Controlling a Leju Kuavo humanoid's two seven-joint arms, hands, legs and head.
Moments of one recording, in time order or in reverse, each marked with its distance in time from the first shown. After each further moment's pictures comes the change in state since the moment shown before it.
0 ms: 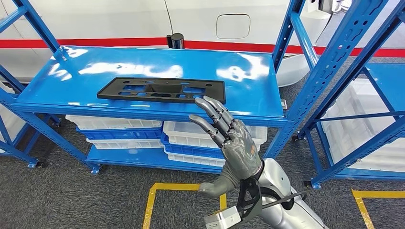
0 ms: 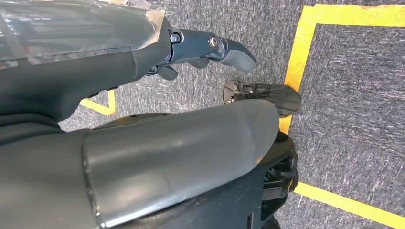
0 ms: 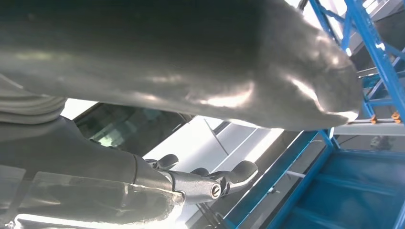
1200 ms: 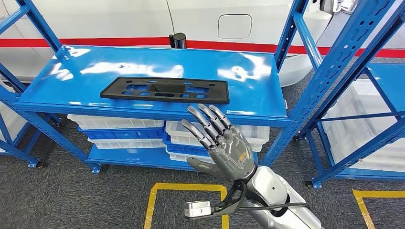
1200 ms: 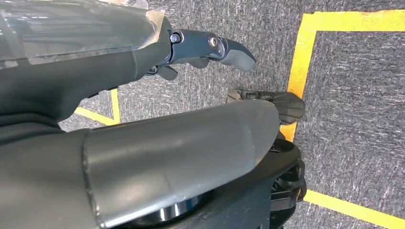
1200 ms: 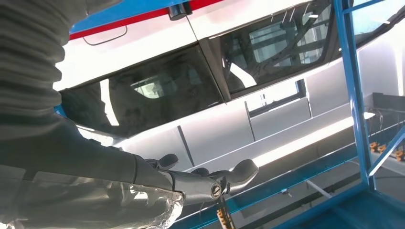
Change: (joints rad) left arm -0.002 0.021 -0.032 0.000 -0.007 -0.026 0.012; right arm 0.018 -0.010 0.030 0.081 0.421 -0.055 0.214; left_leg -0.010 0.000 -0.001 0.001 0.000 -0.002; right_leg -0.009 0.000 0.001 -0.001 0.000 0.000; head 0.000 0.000
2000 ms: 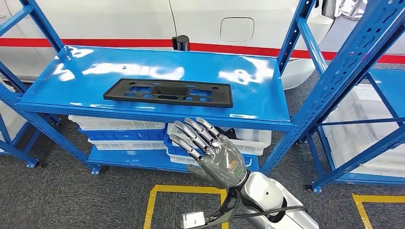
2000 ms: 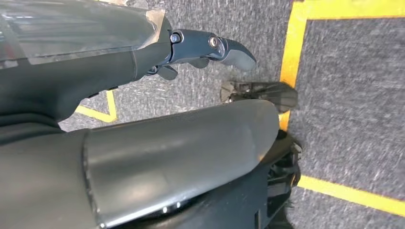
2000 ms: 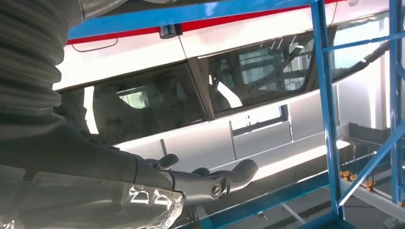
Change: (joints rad) left arm 0.000 0.021 -0.001 0.000 0.006 -0.071 -0.005; right arm 0.008 -0.008 0.045 0.005 0.032 0.082 -0.019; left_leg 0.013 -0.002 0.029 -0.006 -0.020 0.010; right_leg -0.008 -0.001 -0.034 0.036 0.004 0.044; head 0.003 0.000
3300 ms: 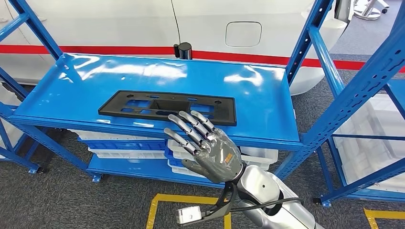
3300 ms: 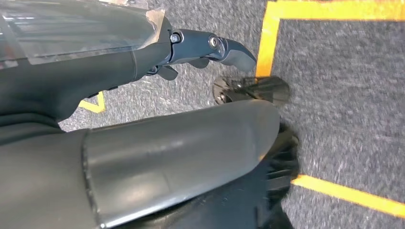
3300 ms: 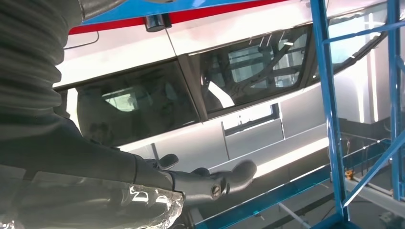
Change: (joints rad) left arm 0.002 0.016 0.000 0.001 0.018 -0.010 -0.008; right arm -0.052 0.023 0.010 0.013 -0.021 0.016 -0.019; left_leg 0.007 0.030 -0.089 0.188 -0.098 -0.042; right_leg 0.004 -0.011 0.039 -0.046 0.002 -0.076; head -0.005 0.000
